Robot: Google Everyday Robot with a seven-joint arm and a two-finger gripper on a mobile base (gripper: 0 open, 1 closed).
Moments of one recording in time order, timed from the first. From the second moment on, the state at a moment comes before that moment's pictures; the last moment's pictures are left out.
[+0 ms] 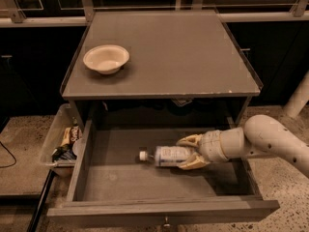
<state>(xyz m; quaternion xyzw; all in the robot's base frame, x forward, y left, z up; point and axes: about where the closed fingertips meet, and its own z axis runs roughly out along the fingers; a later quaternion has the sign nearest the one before) 0.510 -0.113 0.632 -0.64 0.63 0.20 0.39</state>
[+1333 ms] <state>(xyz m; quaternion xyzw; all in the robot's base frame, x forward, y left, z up) 0.496 -0.147 0.740 -0.67 0.59 0.11 0.43</state>
